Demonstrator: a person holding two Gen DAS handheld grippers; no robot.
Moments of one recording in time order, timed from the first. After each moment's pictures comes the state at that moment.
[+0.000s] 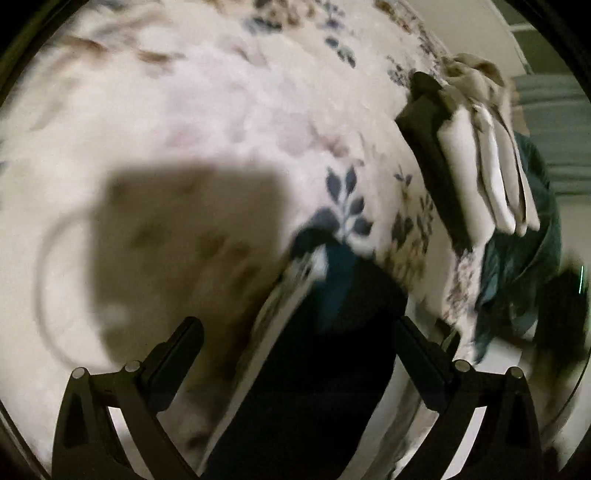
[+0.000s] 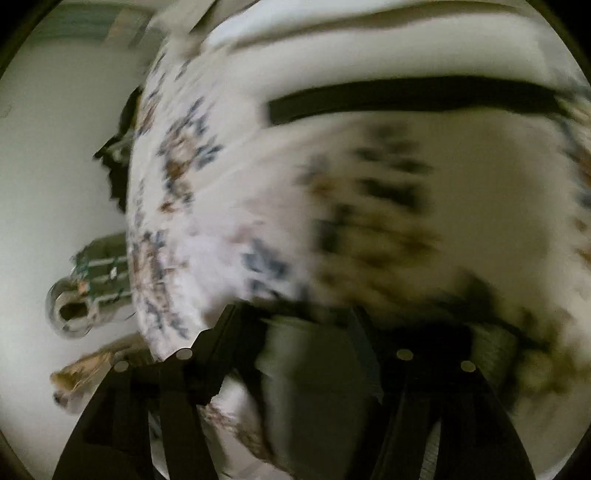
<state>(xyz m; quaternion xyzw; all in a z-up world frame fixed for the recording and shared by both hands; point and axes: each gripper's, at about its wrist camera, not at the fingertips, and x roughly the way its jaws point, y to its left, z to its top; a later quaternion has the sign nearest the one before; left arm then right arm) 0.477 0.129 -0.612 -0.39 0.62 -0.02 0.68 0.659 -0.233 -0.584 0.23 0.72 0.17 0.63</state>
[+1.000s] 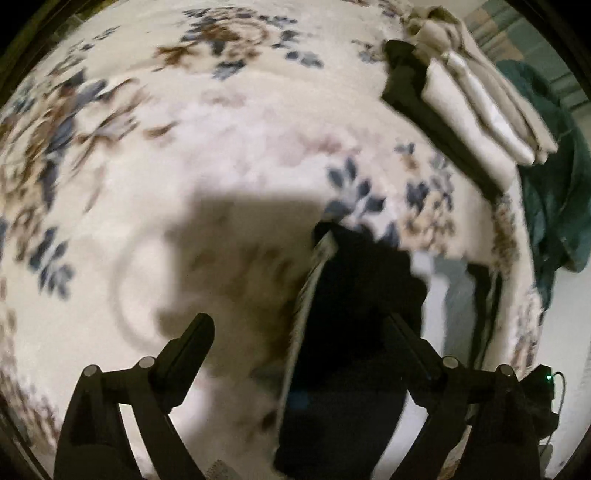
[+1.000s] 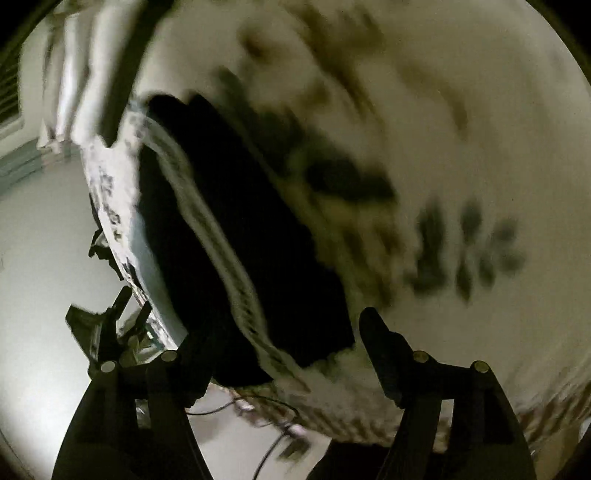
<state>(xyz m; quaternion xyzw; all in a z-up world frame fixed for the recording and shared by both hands) 0.451 0.114 -0.557 -0.19 0.66 0.01 0.73 0.421 -0.356 -0.667 0.46 0.72 0.04 0.51</state>
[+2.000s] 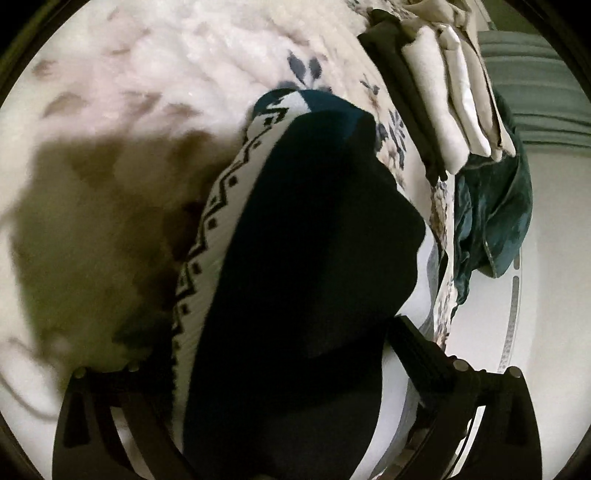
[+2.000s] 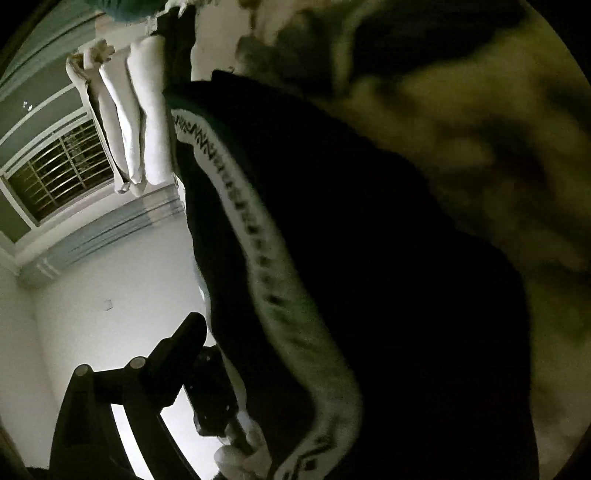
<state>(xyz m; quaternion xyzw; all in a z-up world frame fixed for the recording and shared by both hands) 0.433 0.087 -0.633 -0.39 0.63 -0.13 0.66 0.389 -0.278 -0.732 0.65 0.53 0.10 0.54</state>
